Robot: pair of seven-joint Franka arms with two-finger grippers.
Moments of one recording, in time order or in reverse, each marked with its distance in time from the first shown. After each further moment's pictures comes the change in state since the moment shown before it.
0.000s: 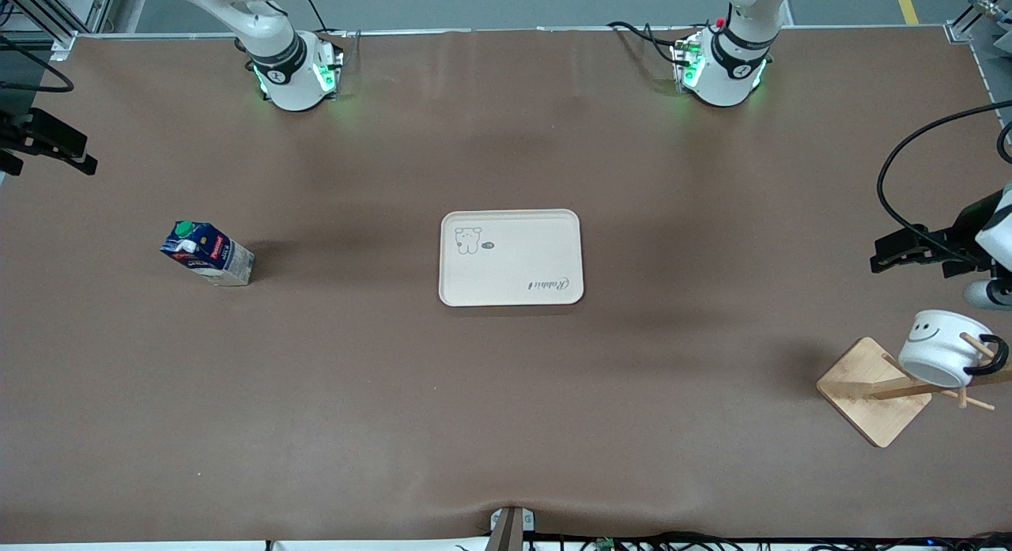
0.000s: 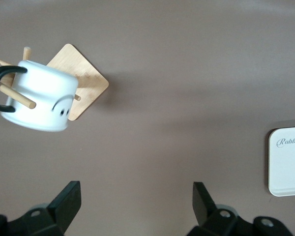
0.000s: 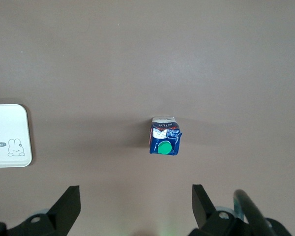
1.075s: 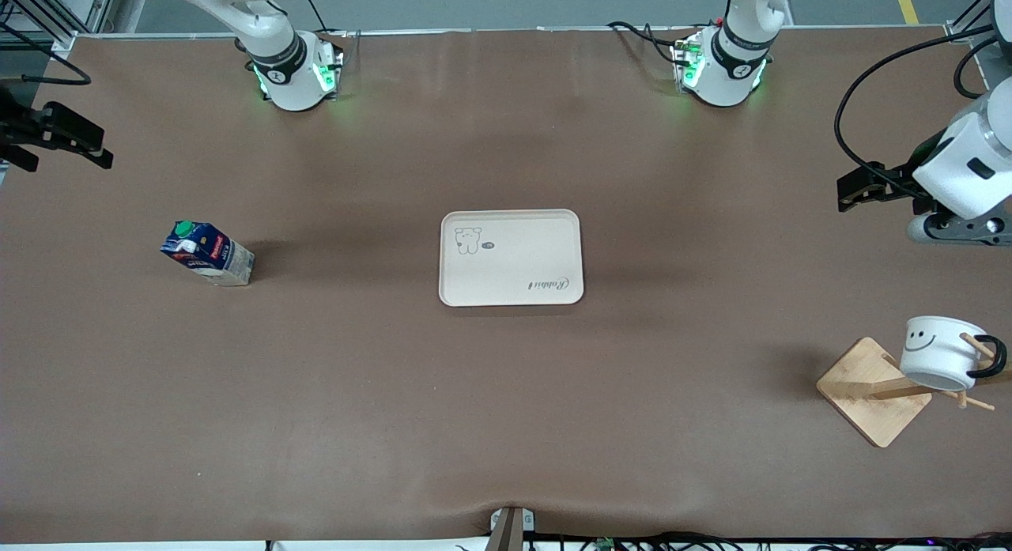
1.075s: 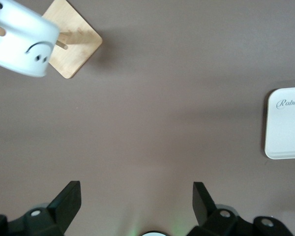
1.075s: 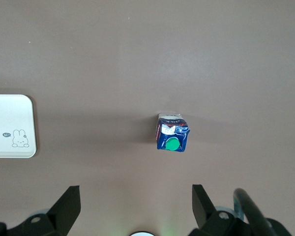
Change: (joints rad) left arm -0.552 -0.210 0.595 -0.168 -0.144 -0.088 0.010; right arm 0.033 -0.005 0.009 0.002 0.000 -0.022 0.000
